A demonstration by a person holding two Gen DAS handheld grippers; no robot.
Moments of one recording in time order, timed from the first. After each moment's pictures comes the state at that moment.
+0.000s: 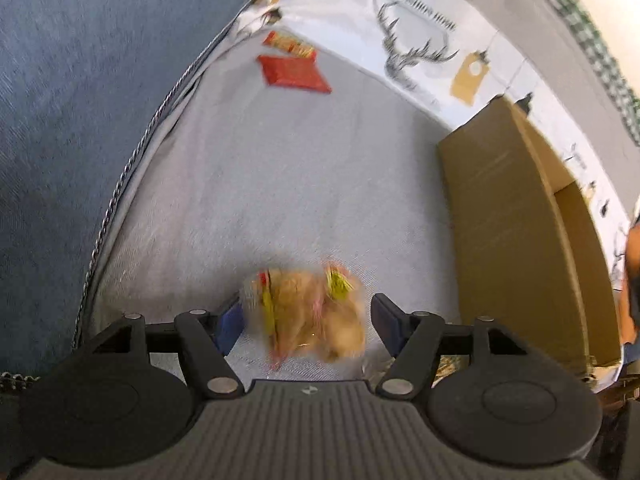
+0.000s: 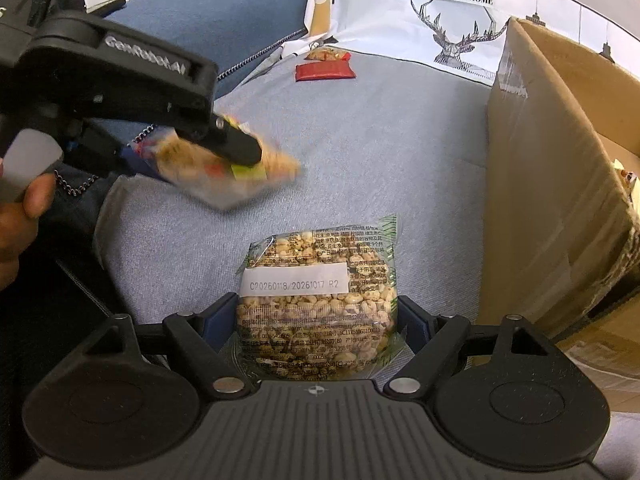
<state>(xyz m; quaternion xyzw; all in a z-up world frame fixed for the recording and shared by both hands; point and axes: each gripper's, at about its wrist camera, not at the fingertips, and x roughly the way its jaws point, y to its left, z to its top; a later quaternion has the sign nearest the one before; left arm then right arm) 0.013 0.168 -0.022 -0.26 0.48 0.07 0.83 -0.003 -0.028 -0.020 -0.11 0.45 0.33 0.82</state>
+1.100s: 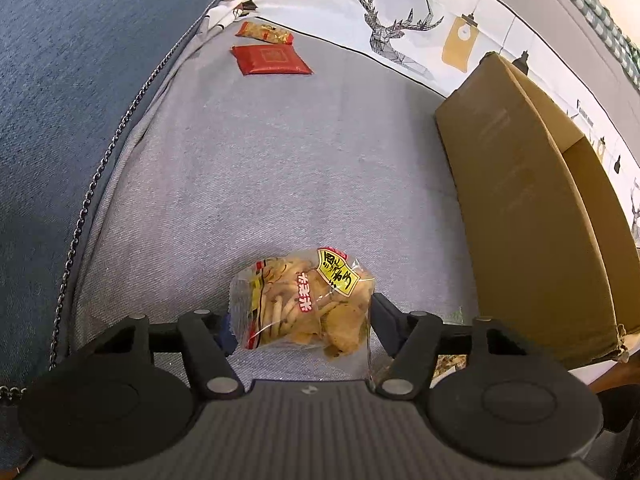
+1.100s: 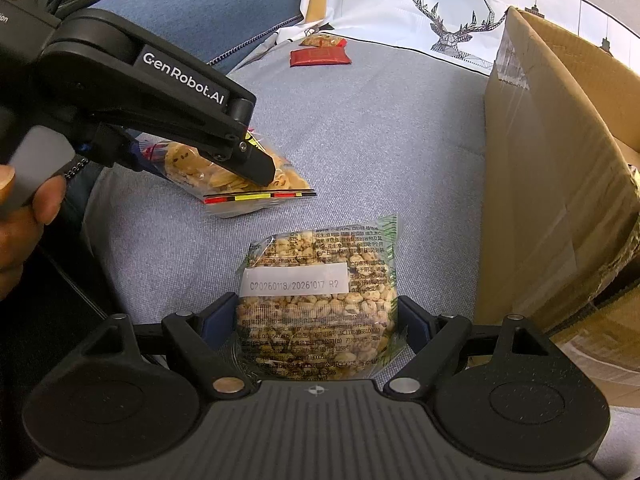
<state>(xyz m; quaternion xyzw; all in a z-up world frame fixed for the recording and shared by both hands) 0.021 0.144 -0.031 -0.20 0.50 0.06 0.84 -0.001 -0.024 -0.024 -0.12 0.46 0.32 0.82</state>
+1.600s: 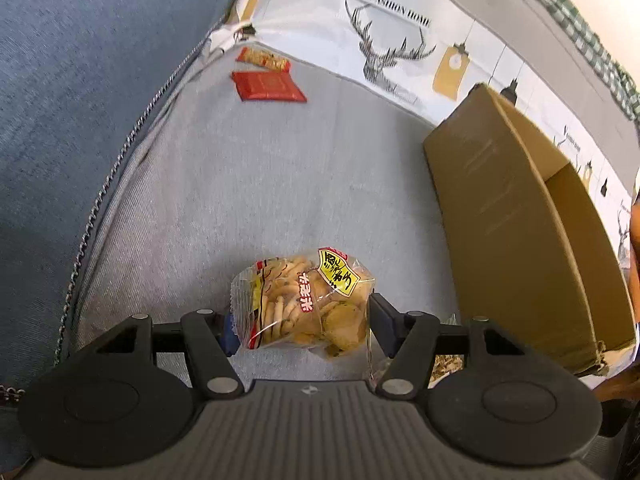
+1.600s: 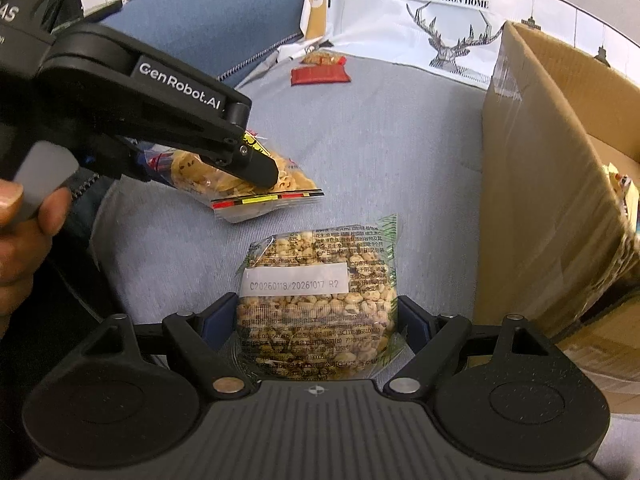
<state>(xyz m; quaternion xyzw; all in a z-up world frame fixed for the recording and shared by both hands) 0.012 0.150 -0.018 -0.22 0.45 0.06 0.86 -0.006 -0.030 -0.016 -0.10 0.44 0.32 0.83</state>
